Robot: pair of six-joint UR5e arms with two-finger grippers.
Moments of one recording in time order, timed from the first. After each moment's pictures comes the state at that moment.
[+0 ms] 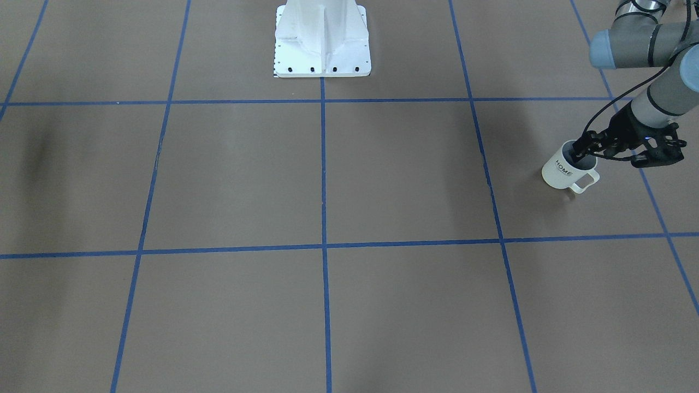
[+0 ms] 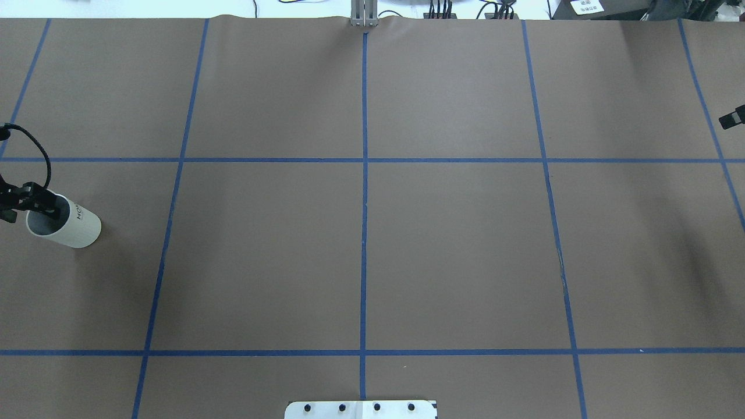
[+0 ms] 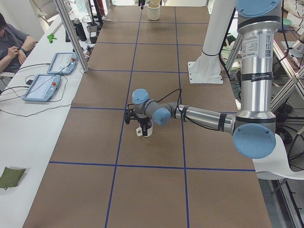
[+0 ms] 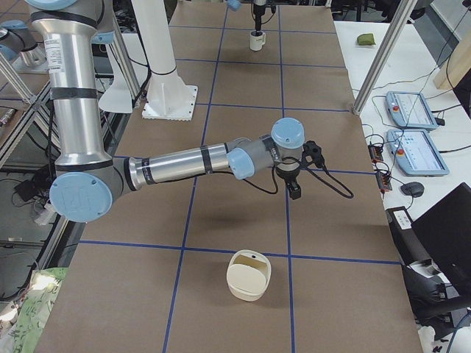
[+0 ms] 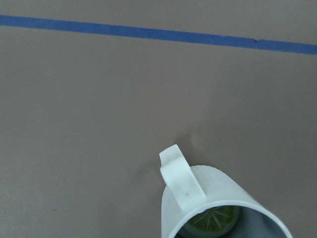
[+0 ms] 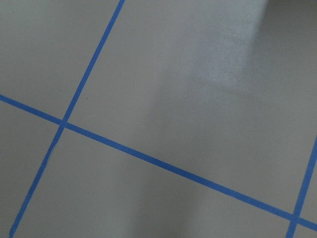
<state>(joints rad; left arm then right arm) -1.04 -1.51 -1.75 -1.92 -2.26 -0.77 1.40 -1.50 1.72 -1.33 2.42 0.09</state>
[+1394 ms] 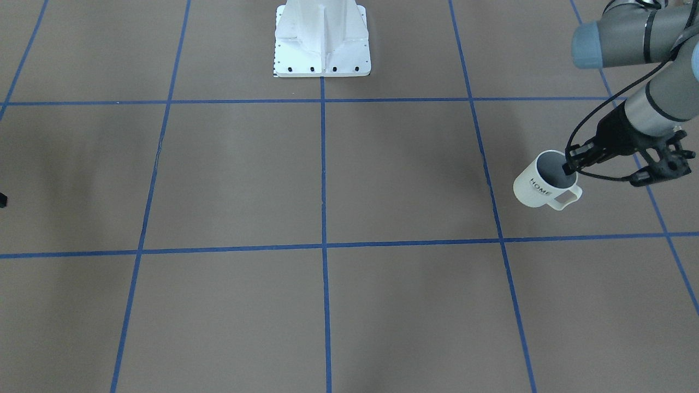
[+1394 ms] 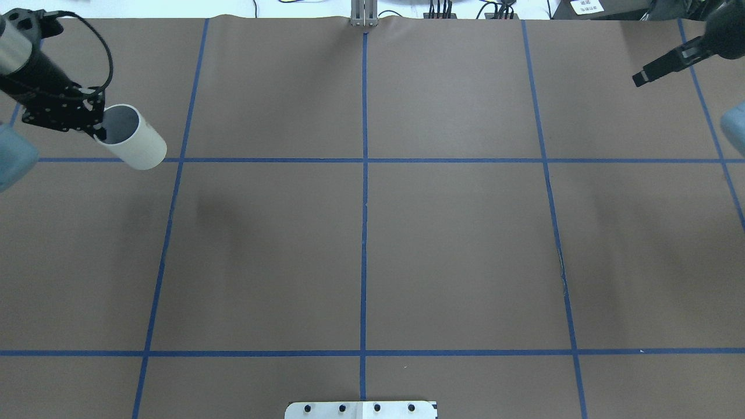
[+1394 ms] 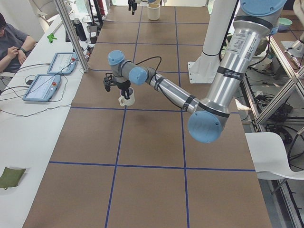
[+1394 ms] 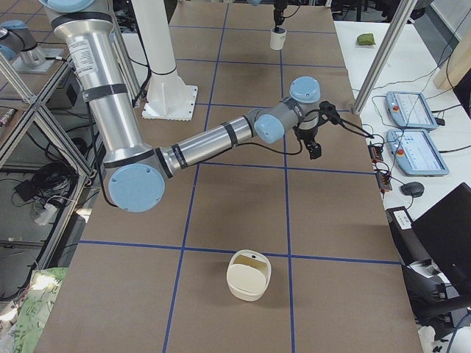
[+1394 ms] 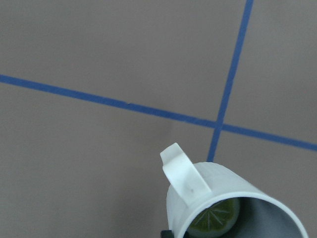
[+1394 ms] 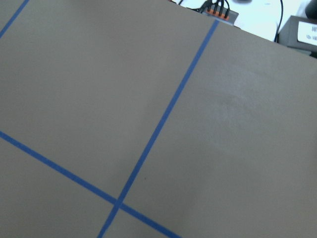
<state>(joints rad) -1.11 -2.00 -1.69 -1.50 -2.35 -0.96 1.21 -1.23 1.70 -1.31 2.24 0.25</state>
